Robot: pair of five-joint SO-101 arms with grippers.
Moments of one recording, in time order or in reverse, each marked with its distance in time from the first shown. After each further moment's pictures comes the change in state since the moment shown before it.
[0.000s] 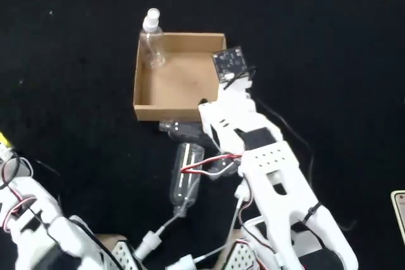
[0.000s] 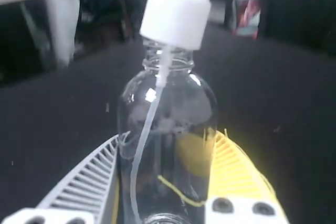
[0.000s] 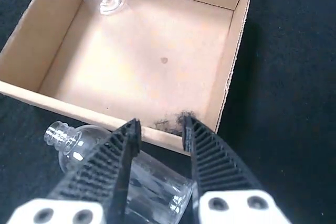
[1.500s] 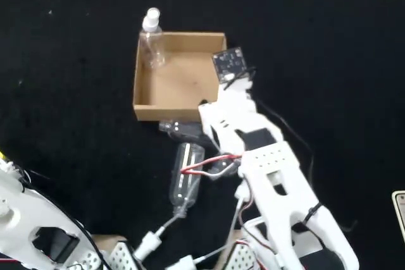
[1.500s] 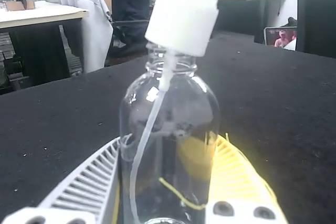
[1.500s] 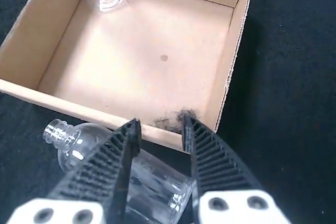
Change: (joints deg) left arm -5.6 65.5 -17.1 -55.2 -0.1; right arm 0.0 0.0 0.4 0.0 0.0
